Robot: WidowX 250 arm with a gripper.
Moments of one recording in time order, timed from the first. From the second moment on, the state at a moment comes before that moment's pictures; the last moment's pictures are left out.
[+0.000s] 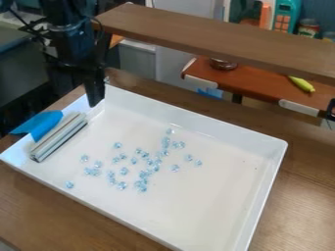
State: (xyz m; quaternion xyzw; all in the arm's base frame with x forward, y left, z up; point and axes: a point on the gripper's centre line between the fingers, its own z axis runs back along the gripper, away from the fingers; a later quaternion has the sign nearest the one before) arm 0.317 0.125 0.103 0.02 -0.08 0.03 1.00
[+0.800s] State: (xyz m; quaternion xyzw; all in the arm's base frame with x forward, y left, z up) arm 0.327 0.138 0.060 0.07 -0.09 0.04 0.99
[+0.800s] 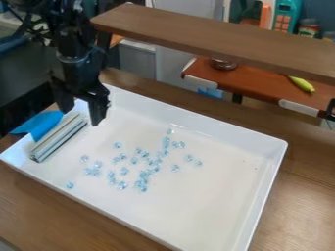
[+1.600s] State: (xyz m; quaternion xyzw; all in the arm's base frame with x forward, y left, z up) arm 0.327 0.170 0.027 0.07 -0.07 0.06 0.99
